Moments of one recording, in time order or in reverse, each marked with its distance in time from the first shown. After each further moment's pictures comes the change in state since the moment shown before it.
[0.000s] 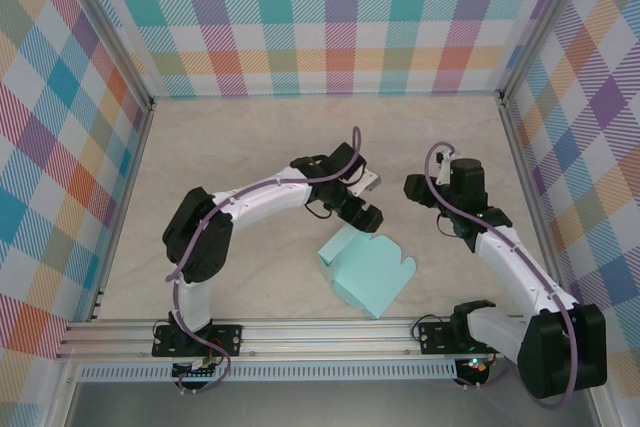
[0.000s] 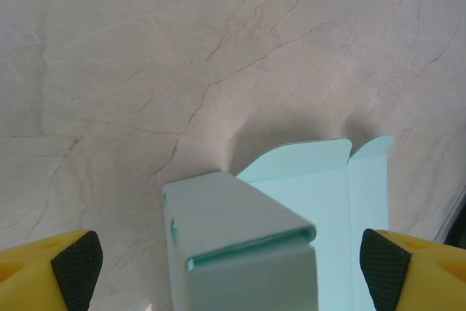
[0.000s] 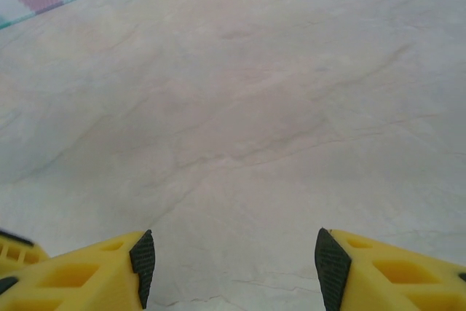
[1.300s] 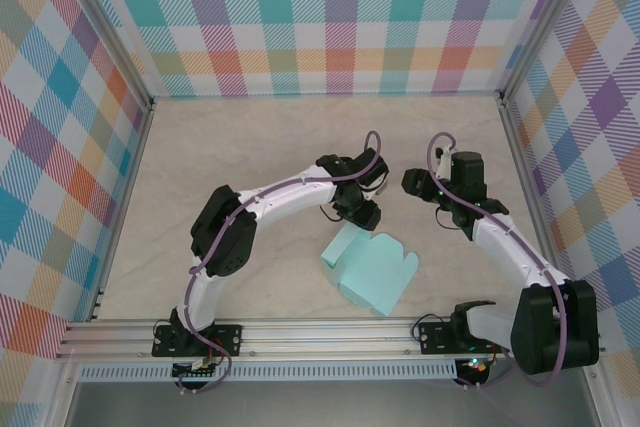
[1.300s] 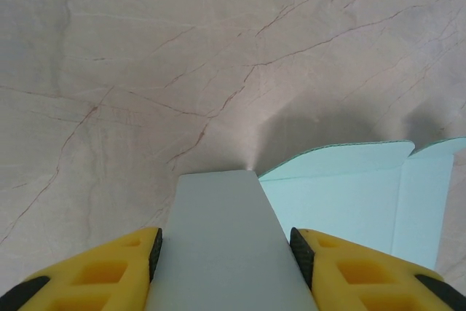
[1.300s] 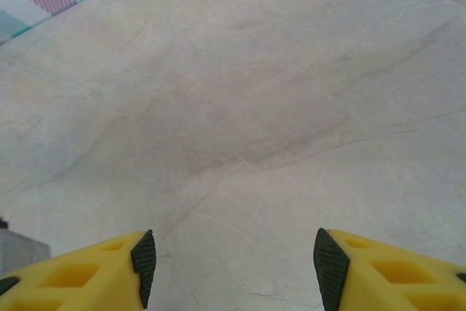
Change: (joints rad) left arm -0.053 0.151 0.221 -0.234 -0.174 -0.136; right arm -0.047 0.112 0.026 0.069 -0.147 0.026
